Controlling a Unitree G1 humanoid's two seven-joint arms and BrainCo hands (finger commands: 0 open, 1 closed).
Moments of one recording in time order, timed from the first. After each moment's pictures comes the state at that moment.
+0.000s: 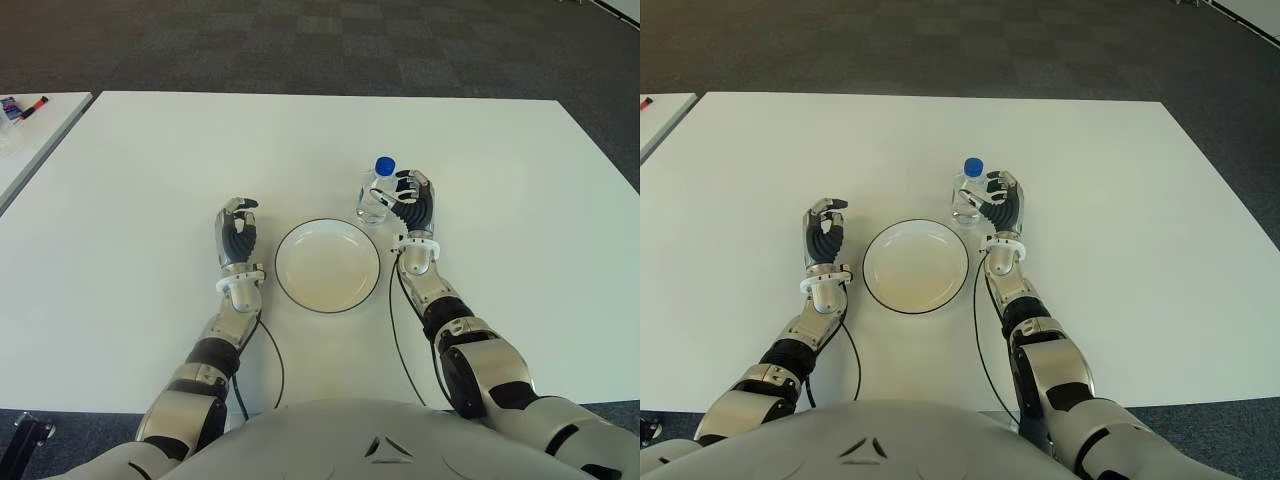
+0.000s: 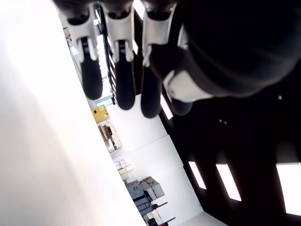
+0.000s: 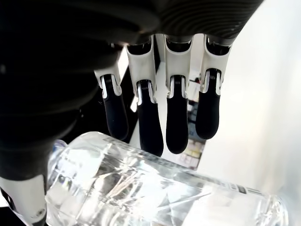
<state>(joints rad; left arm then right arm) -0.17 0.08 -0.06 0.79 0.40 -0.61 0.72 -0.47 -0.08 0.07 0.99 -0.32 -0.57 -0.61</state>
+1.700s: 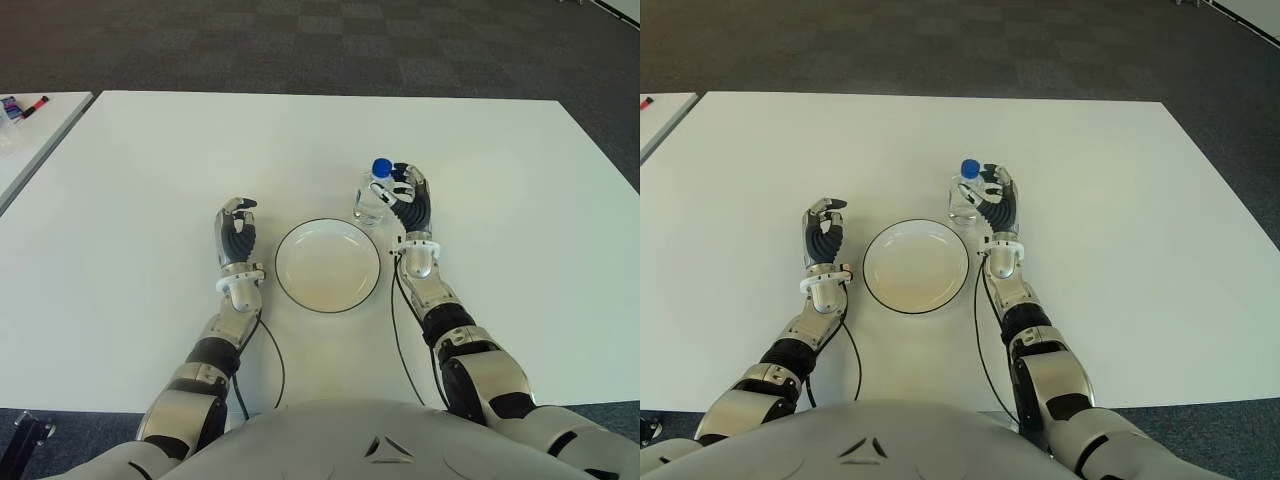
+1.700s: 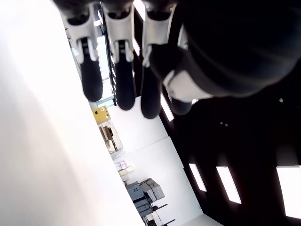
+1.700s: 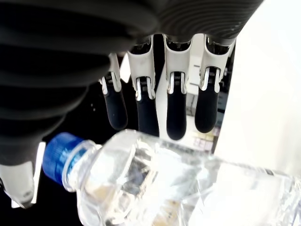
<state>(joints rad) -0.17 0.07 -0.06 0.80 0.39 -0.61 0.72 -0.41 -0.08 0.07 0.91 -0.28 -0.58 -0.46</state>
